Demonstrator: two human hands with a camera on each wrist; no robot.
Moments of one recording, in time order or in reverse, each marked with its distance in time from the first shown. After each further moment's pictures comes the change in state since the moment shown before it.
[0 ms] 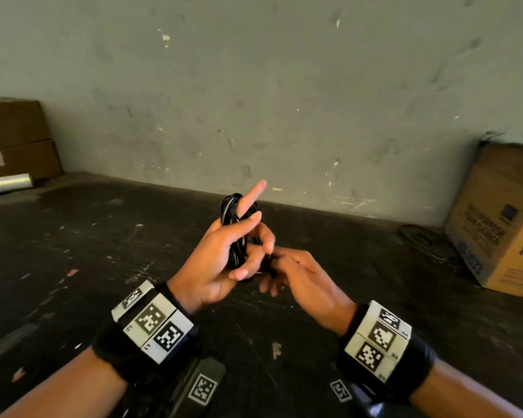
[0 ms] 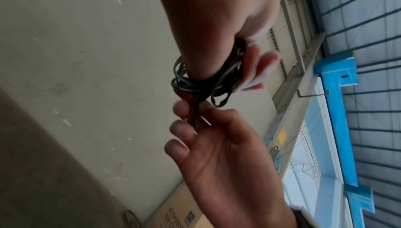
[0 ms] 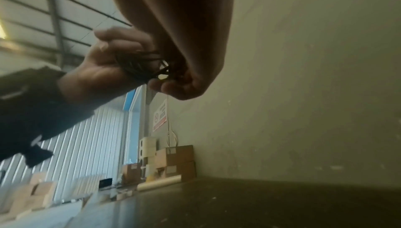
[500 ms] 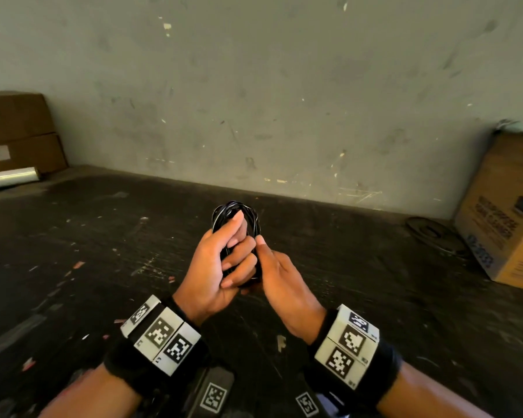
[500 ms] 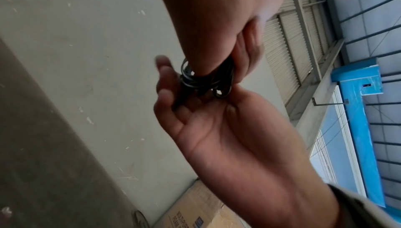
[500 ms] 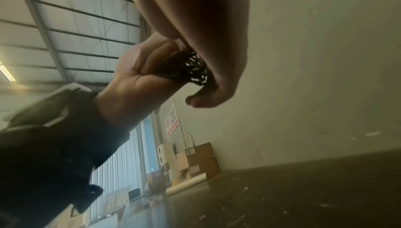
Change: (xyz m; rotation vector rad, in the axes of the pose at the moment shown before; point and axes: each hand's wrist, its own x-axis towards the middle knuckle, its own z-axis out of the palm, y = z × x) left_hand -0.011 -0.020 -0.013 -0.182 0.124 0.044; right_hand 0.012 0.002 0.042 0.220 0.118 0.155
